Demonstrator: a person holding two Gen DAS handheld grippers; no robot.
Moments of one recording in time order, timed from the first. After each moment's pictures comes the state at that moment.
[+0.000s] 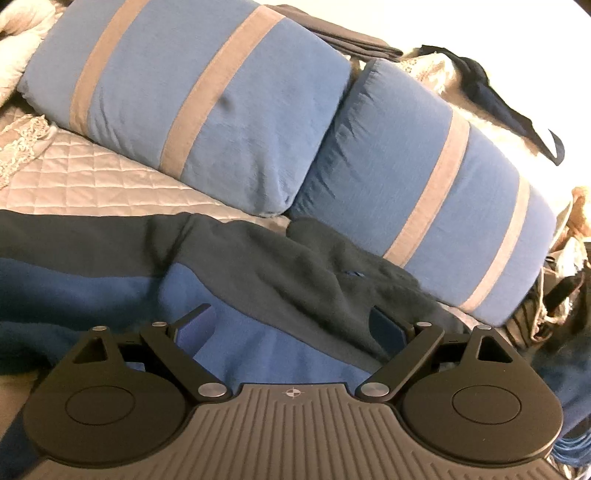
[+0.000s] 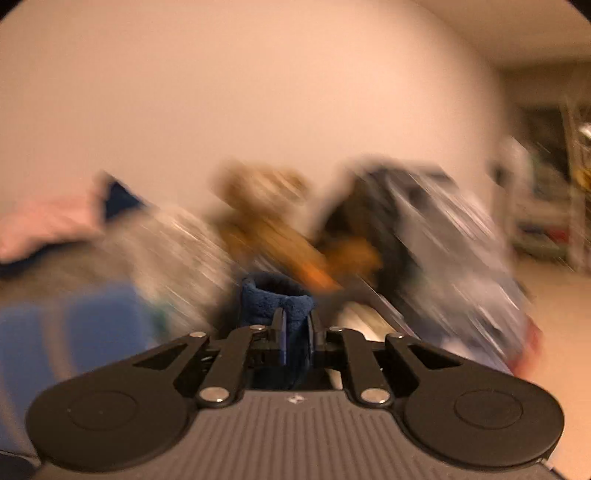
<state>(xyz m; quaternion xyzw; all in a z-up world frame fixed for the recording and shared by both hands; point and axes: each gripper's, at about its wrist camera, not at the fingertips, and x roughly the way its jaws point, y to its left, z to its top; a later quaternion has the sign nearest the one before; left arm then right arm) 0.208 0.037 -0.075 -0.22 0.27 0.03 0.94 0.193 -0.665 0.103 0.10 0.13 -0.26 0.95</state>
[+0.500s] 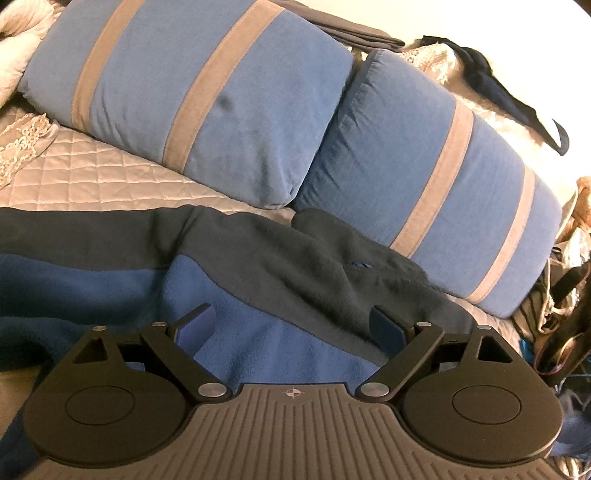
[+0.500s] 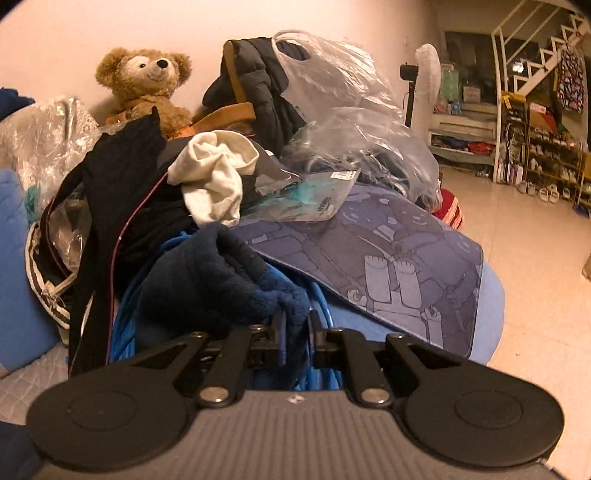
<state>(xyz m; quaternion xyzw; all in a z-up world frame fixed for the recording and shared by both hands) 0.208 0.038 -0.080 -0.21 0.28 0.04 0.93 0.163 -0.700 -0.026 0.14 0.22 -0.35 0.90</state>
